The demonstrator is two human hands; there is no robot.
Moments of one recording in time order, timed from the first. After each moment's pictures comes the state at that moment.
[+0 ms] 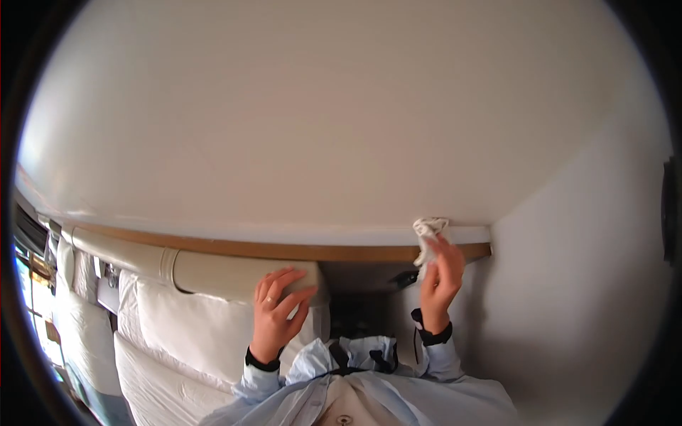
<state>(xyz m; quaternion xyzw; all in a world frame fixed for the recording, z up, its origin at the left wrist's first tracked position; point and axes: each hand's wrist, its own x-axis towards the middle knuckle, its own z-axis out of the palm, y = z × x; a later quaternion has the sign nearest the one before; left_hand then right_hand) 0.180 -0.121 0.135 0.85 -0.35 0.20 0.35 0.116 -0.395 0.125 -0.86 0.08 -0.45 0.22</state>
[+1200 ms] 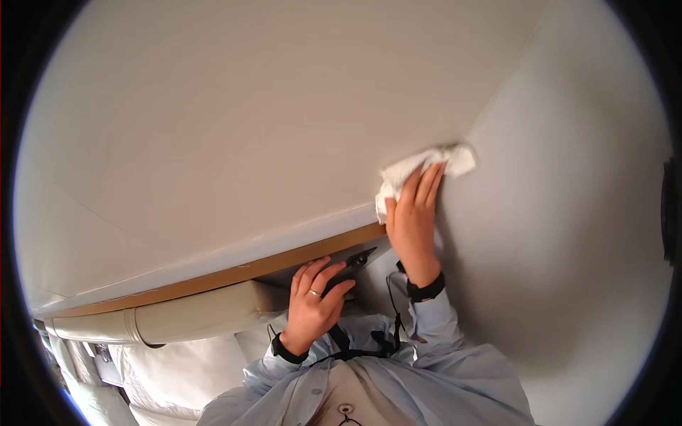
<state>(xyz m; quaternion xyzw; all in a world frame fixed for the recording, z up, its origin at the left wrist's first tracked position) 0.186 -0.192 0.080 0.74 -0.53 0.10 0.40 0.149 -0.407 0.119 -0.92 0.22 -0.33 0.01</state>
